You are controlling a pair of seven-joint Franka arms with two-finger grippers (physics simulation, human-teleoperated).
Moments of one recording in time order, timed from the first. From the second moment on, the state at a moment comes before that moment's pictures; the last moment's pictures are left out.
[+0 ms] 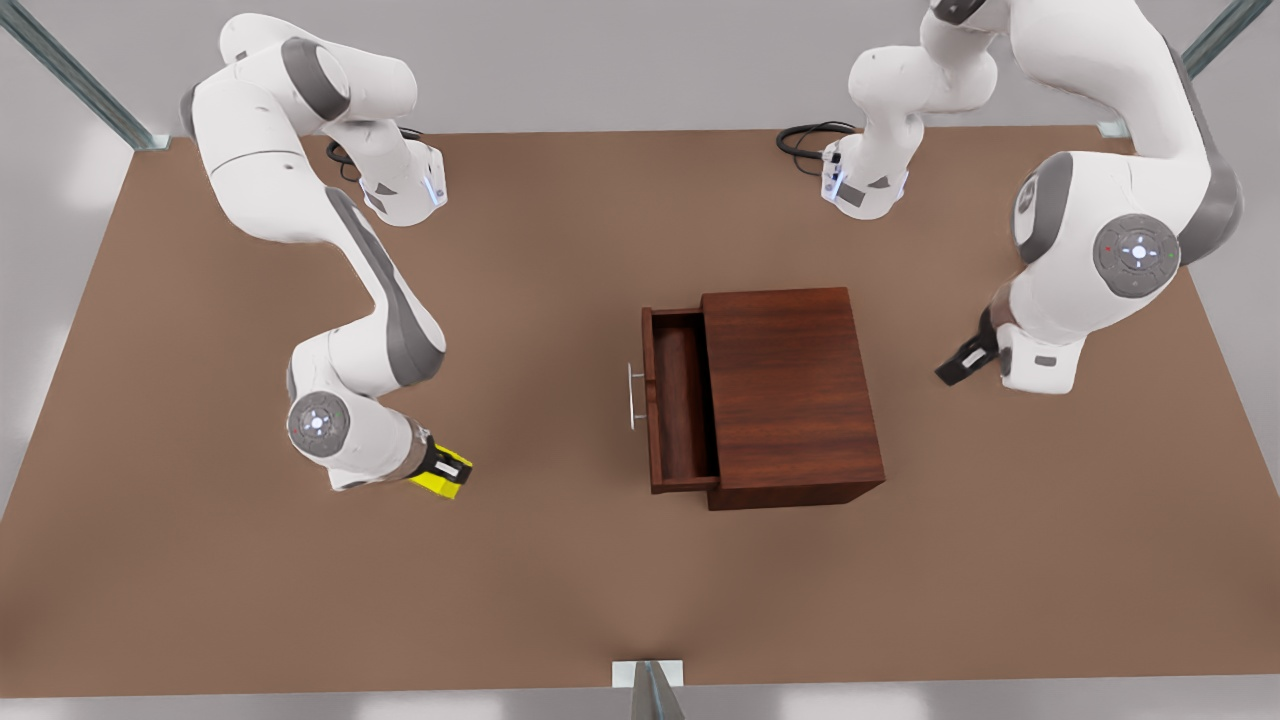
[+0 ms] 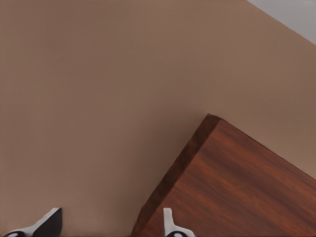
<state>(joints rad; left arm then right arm) -0.04 0.19 -0.11 -1.44 0.06 1.49 -0.76 0.01 0.62 0.39 -1.34 -0.07 1.87 0.83</state>
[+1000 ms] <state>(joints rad) -0.04 0.14 -0.07 -1.49 0.00 1.48 -0.16 0.65 0.85 0.25 -0.87 -0.08 1.74 2.24</state>
